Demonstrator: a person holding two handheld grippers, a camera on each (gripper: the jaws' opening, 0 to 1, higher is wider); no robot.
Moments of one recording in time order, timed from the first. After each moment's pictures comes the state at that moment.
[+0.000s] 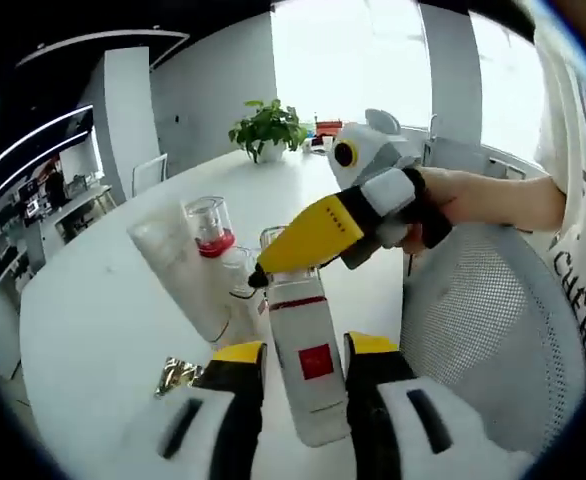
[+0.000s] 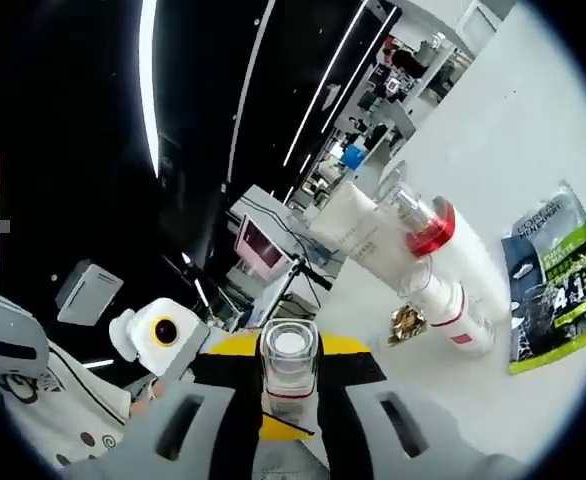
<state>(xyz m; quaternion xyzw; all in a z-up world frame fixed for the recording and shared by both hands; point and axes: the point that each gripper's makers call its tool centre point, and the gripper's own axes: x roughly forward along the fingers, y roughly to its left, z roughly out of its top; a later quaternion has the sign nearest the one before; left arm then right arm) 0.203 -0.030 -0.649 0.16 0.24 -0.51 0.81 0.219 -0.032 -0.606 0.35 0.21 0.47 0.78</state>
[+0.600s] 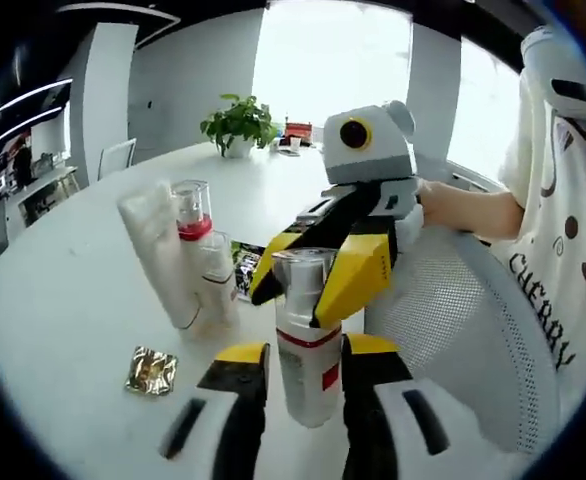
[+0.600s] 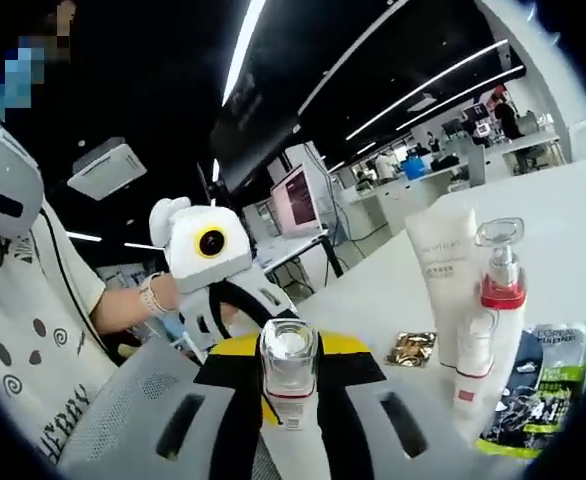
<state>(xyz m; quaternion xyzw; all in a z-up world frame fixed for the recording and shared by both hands) 0.185 -0.025 -0.653 0.12 0.26 -0.59 0.75 0.188 0.000 -0.602 0.12 0.13 0.58 0.80</state>
